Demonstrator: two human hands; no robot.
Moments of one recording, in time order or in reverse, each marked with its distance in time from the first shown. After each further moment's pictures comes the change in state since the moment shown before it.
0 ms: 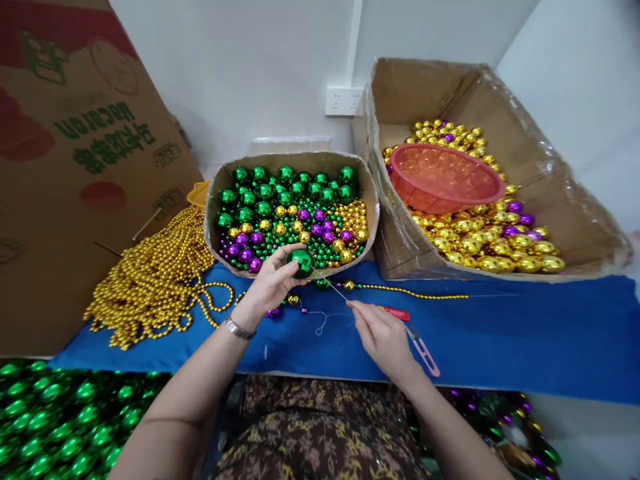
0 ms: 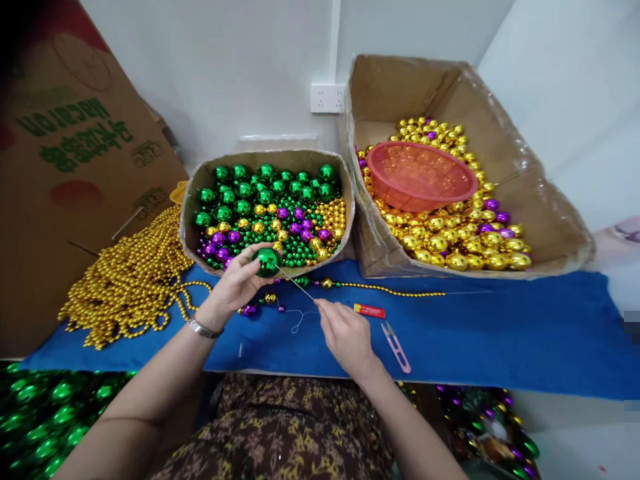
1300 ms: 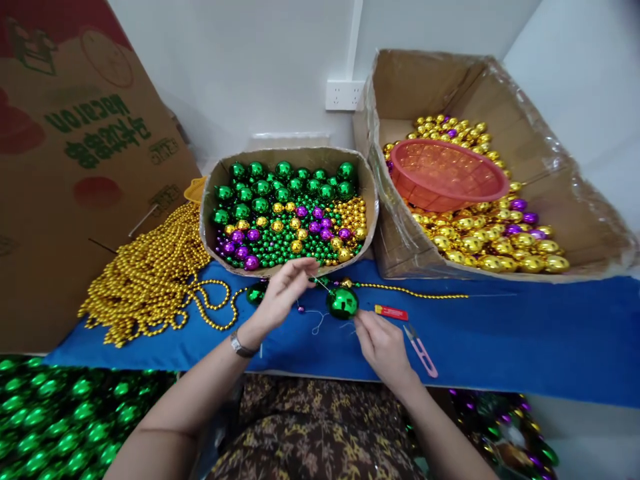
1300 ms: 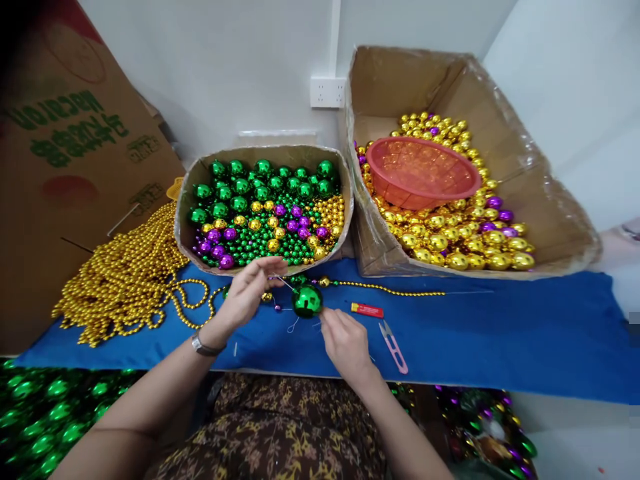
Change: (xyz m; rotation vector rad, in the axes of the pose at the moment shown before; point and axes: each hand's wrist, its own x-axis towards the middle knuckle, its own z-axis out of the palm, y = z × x) left_hand -0.018 -0.032 0.018 0.313 -0.034 0.200; right_hand -0.017 0.004 0.006 -0.001 -0.009 0.030
